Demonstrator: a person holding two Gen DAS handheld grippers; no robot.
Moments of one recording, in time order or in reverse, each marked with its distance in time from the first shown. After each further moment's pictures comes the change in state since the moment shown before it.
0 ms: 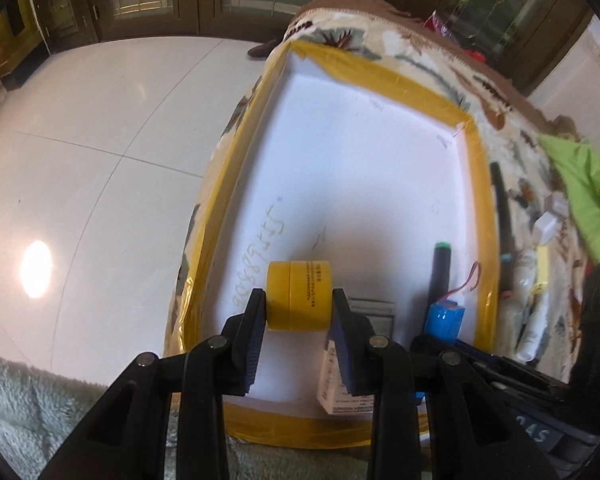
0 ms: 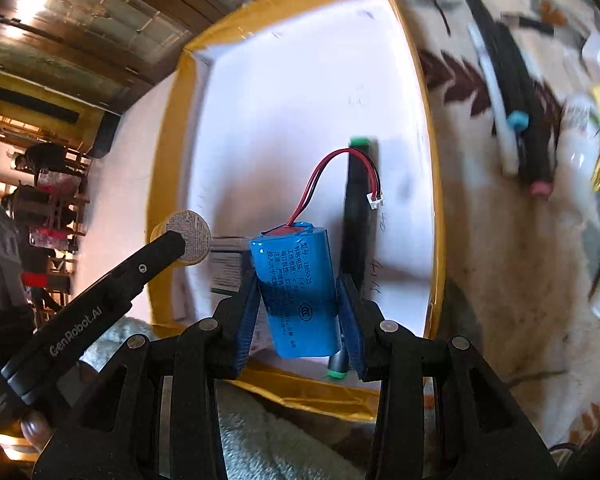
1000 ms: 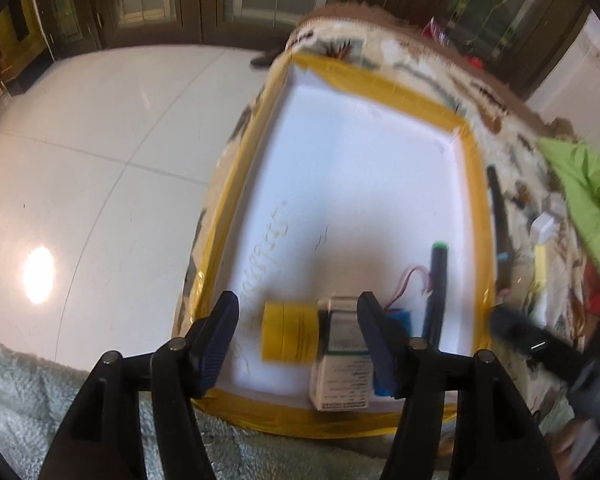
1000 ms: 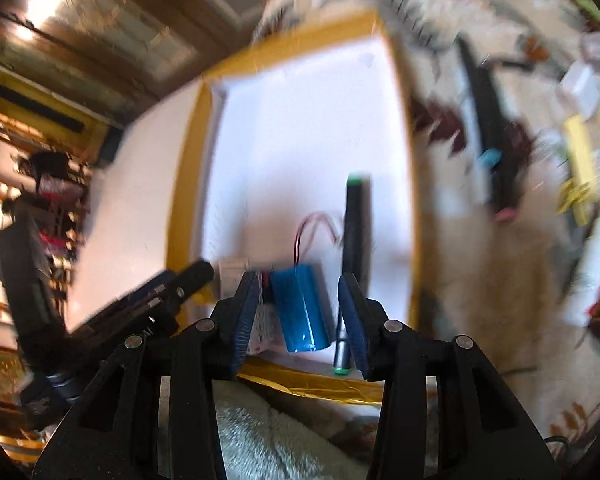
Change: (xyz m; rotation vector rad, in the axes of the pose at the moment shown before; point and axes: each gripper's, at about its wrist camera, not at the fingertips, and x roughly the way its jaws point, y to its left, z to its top) left arm -0.022 0.001 -0.006 -0.003 -0.078 -0.002; right arm -0.046 0.006 -0.001 -0.032 -0.128 -0.004
